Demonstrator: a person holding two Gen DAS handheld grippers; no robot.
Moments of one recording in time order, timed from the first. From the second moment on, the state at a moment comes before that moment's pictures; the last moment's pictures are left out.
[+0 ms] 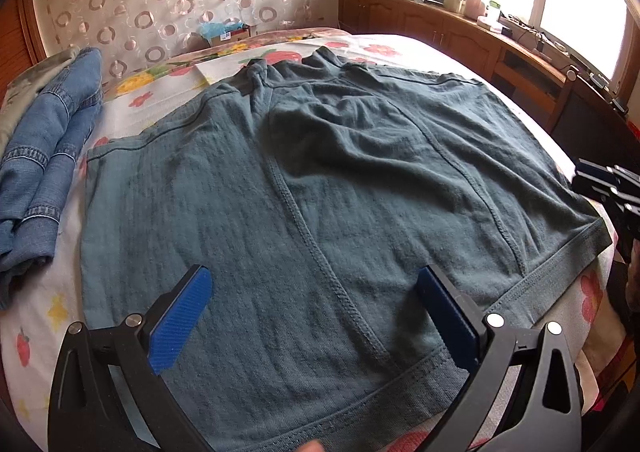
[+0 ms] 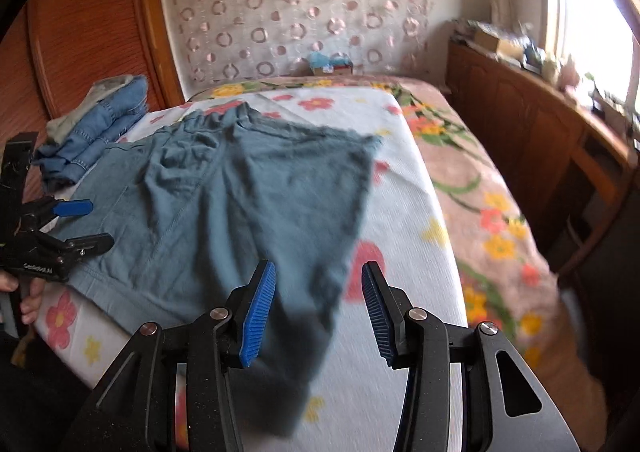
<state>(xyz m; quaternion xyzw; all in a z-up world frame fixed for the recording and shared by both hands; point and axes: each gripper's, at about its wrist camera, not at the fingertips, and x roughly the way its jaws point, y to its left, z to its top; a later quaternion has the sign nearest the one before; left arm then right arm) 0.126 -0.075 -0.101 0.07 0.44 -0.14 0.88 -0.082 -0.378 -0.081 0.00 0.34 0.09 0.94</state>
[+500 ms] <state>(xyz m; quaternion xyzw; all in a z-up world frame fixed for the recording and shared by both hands) 0.126 -0.075 -0.101 0.07 0.44 -0.15 0.88 -0.141 -0.384 -0.050 -0.01 0.36 0.09 0.93</state>
